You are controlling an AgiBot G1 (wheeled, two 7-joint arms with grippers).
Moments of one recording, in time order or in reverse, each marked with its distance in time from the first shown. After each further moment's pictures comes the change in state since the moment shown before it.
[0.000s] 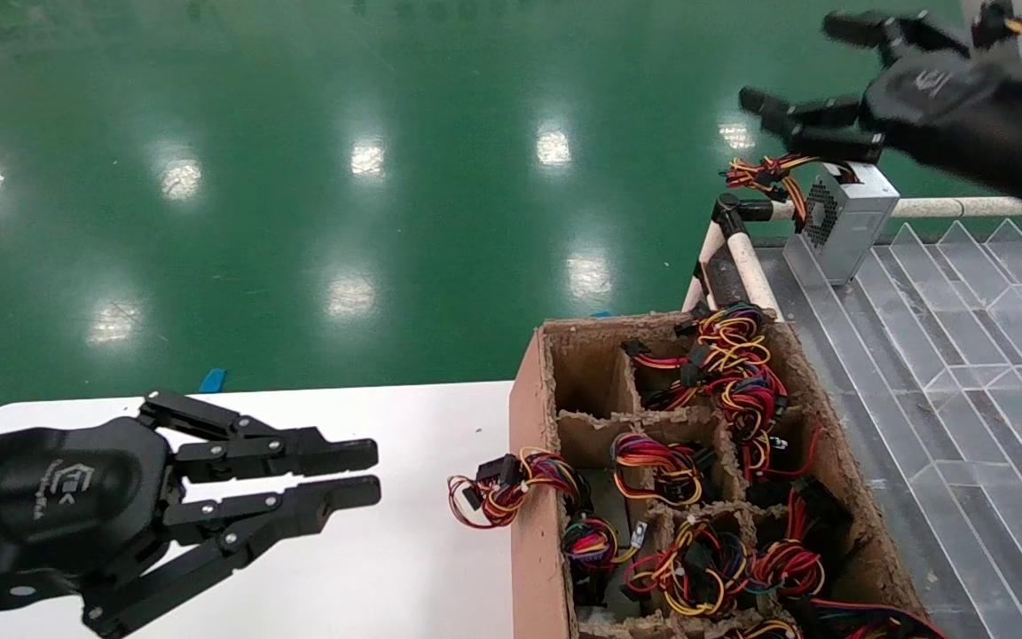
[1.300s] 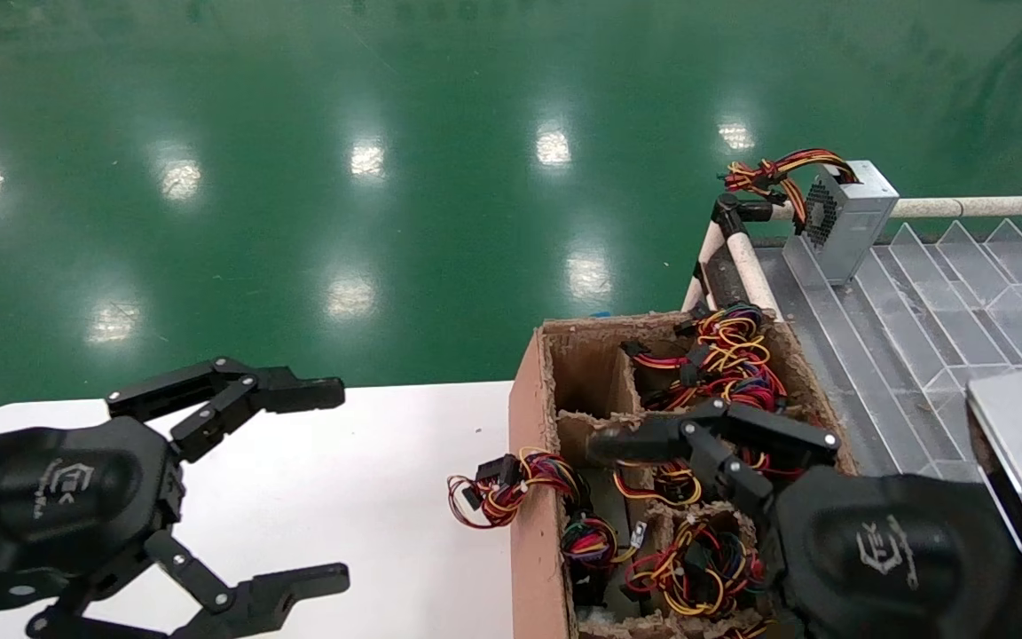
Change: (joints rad) left arm 0.000 0.000 0.000 0.000 0.000 0.000 0.000; right arm -0.535 0.194 0.107 0.682 0.324 -0.441 0.360
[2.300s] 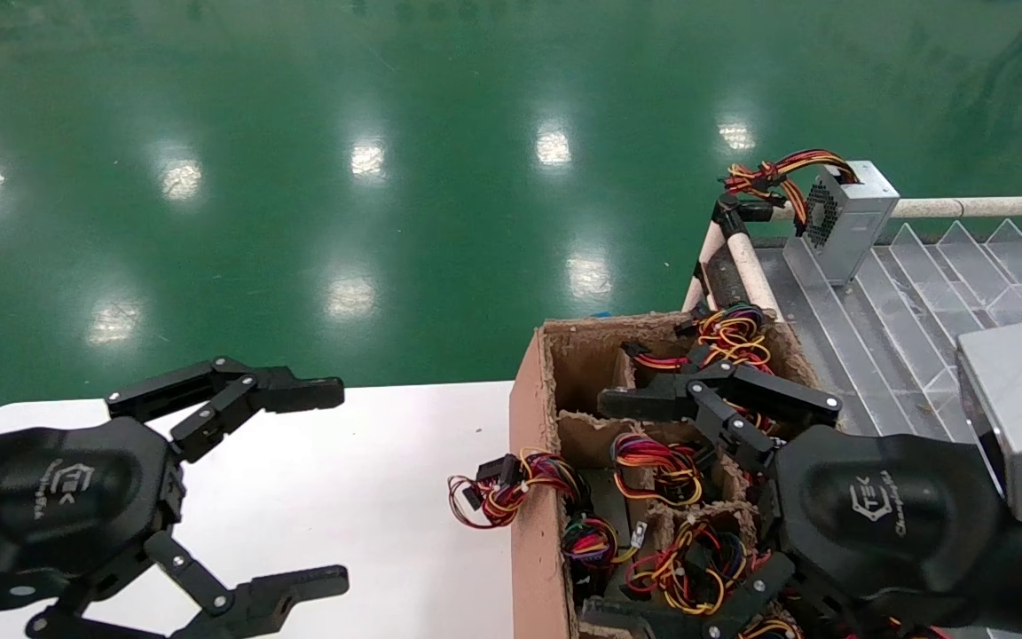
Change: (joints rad) left arm 0.000 0.000 0.000 0.000 0.000 0.000 0.000; right arm 0.019 -0.006 -0.004 -0.024 -0.012 0.016 -0.009
